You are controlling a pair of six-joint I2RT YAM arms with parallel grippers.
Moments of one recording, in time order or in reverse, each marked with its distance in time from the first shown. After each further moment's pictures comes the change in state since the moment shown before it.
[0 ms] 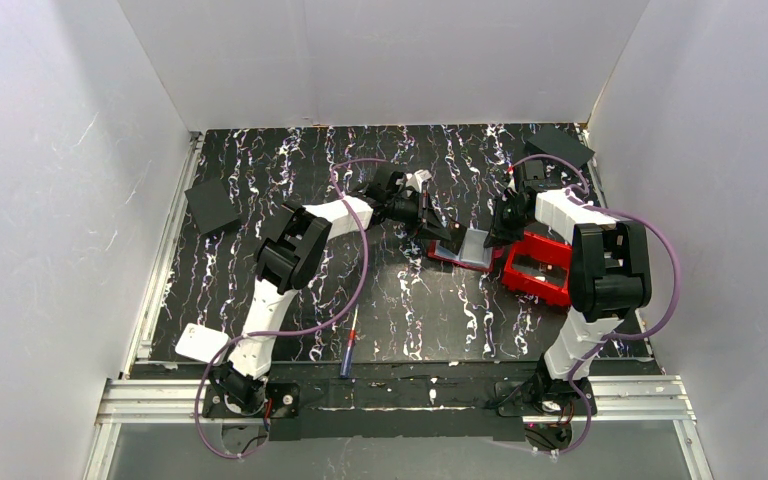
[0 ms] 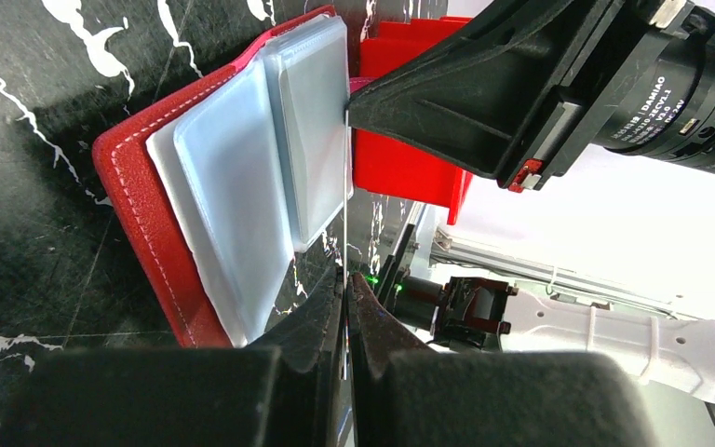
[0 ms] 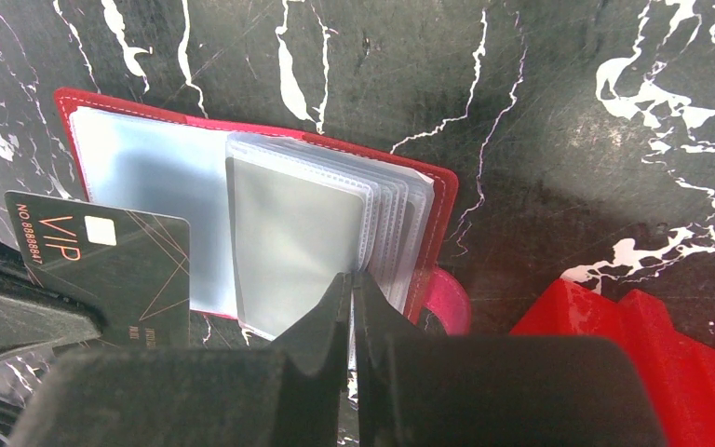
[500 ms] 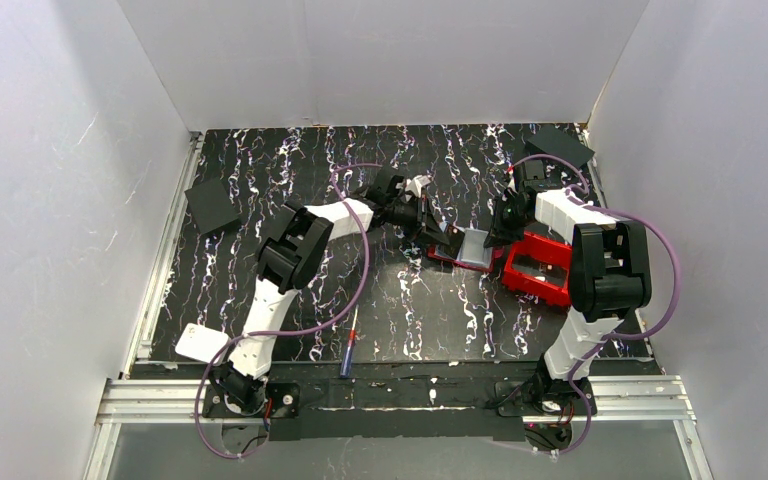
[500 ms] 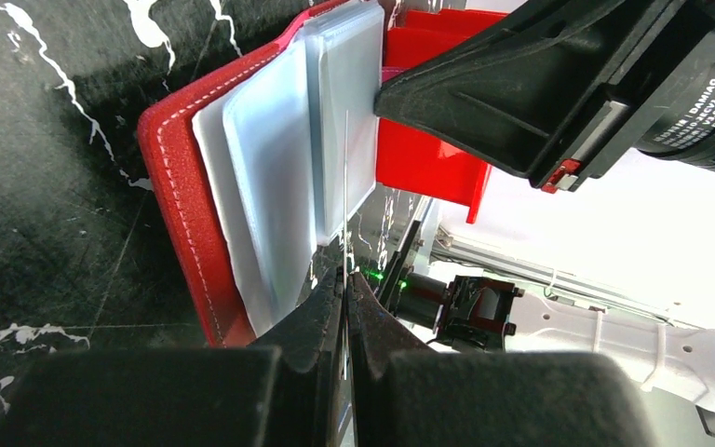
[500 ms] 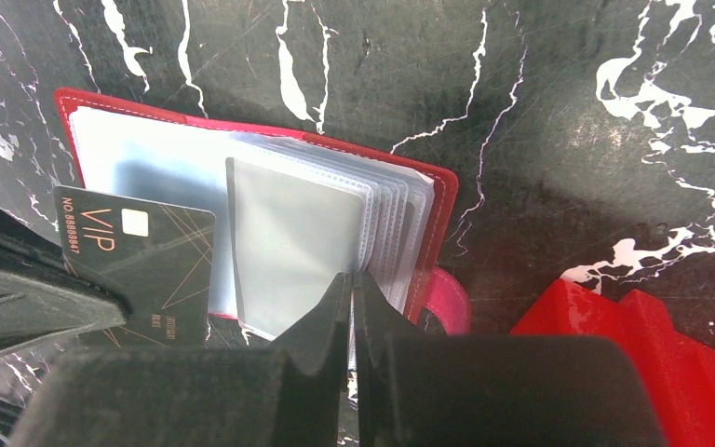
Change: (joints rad) left arm -0.002 0.009 -0.018 -0.014 -0.004 -0.010; right arm 0.000 0.000 0.000 0.000 0.000 0.000
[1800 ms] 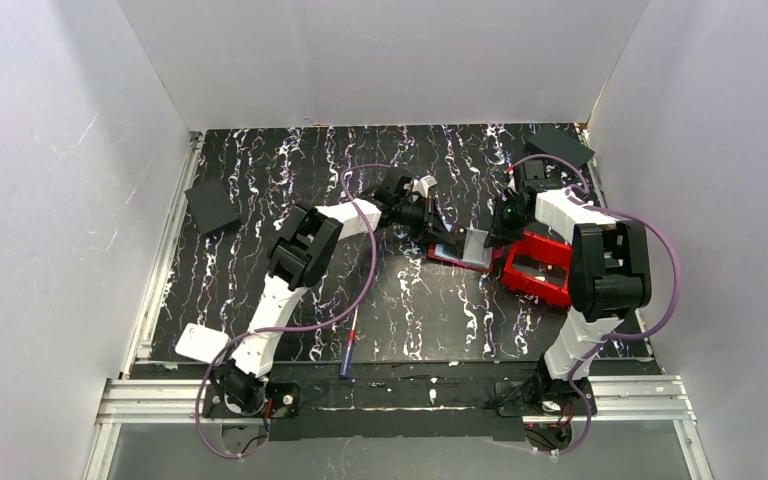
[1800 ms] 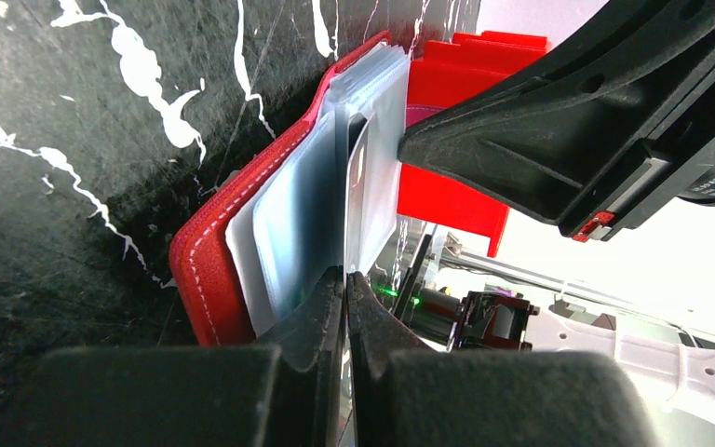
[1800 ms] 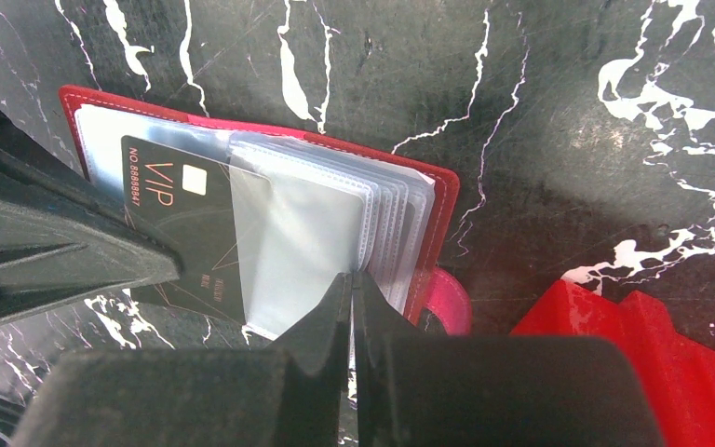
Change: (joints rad) left arm -0.015 0.112 0.122 -0.010 -0.002 0.008; right arm 0.000 0.000 0.000 0.000 -0.008 -0.003
